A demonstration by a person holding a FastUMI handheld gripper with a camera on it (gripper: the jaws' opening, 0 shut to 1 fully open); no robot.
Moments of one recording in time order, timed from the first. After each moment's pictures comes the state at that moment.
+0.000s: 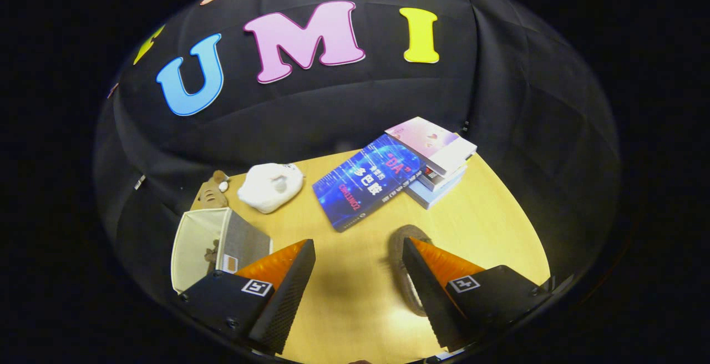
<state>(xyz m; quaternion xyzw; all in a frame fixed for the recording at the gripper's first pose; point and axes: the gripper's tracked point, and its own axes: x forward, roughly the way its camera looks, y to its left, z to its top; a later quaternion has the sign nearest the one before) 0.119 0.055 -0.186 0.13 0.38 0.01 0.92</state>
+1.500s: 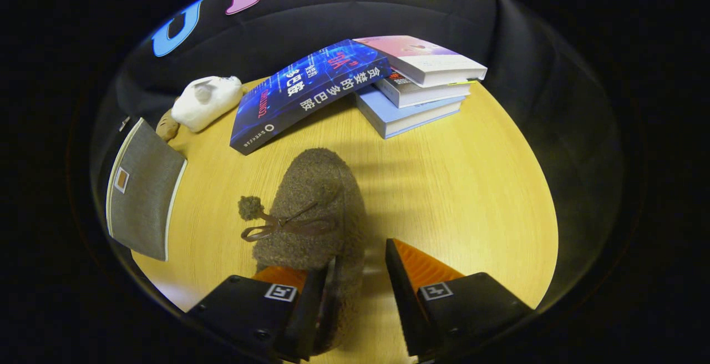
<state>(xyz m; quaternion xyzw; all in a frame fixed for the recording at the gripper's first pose) 0.116 -0.028 -0.395 0.07 0.50 0.07 0.86</state>
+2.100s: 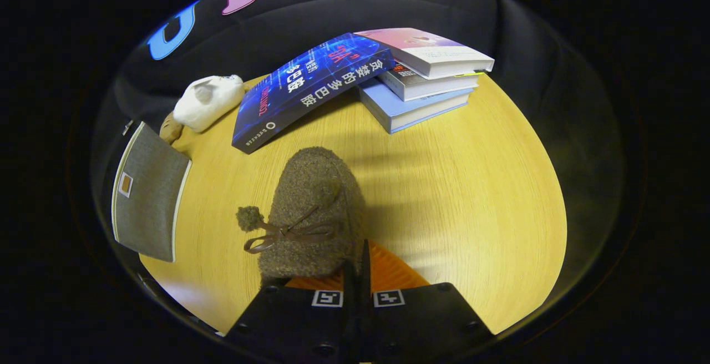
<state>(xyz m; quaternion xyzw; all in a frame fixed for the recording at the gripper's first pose) 0.116 -0.029 -0.395 0.08 0.51 0.09 0.85</state>
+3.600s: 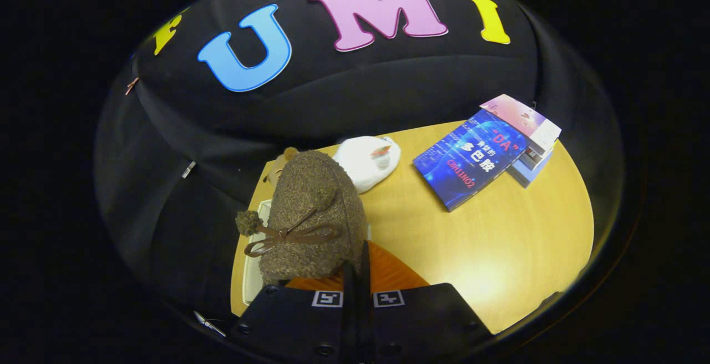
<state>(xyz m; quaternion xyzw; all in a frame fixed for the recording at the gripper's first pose) 0.125 0.297 -0.144 0.18 0.43 0.14 0.87</state>
